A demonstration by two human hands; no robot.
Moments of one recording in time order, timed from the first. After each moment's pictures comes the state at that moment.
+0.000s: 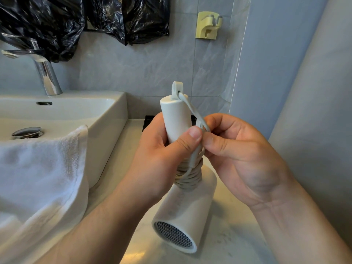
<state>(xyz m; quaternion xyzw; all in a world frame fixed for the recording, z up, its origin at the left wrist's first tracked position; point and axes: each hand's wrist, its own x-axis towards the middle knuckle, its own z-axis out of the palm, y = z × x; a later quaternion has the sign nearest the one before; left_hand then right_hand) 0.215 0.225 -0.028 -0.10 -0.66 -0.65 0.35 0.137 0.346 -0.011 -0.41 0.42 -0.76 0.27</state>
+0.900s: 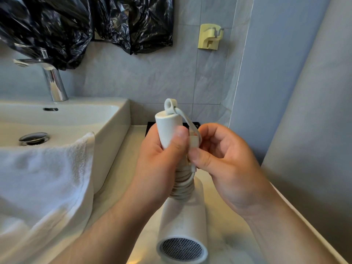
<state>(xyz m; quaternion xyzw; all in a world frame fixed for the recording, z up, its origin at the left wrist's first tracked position) 0.212 0.221 -0.033 -0.07 -0.63 -0.65 0.42 0.141 0.332 -0.023 -0.46 0.52 -0.71 0.13</state>
